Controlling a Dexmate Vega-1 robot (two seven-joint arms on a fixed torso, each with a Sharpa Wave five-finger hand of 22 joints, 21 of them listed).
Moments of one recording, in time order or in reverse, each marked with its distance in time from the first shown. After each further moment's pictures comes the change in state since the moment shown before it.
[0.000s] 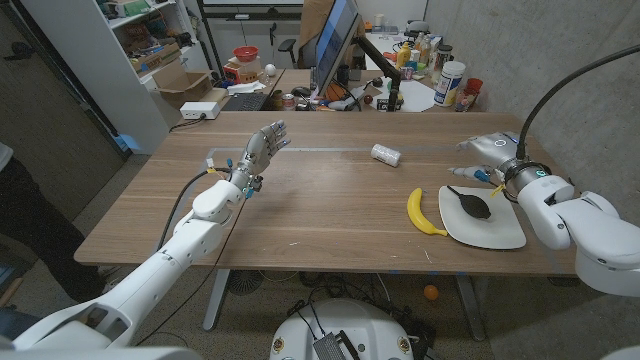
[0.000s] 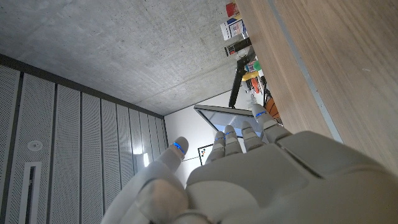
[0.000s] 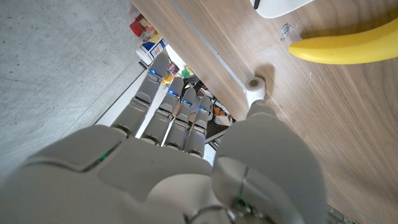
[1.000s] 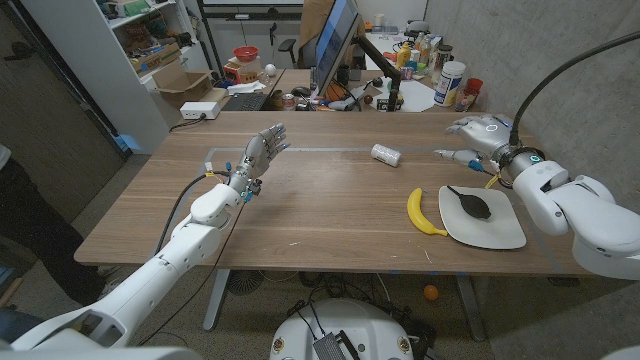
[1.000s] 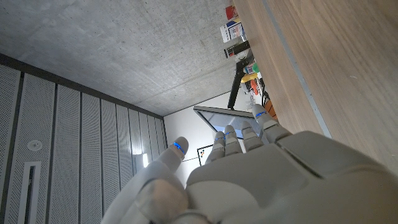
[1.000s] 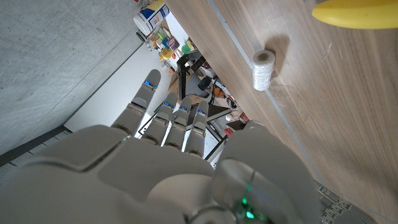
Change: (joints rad) left arm 0.032 0.016 -0.007 -0.028 -0.007 -0.001 0.000; left_hand 0.000 0.000 0.000 0.000 0.000 0.000 0.000 0.000 0.000 0.000 0.000 0.000 0.000 0.000 0.000 0.000 0.000 0.000 0.000 -0.004 0.000; right arm 0.075 0.009 -0.019 0.021 -0.056 0.098 -0.023; right_hand -0.180 0.140 -0.047 0.036 0.029 -0.076 -0.027 -0.029 -0.010 -0.109 0.016 -0.085 -0.039 -0.220 0.010 0.005 -0.088 -0.156 0.010 -0.180 -0.002
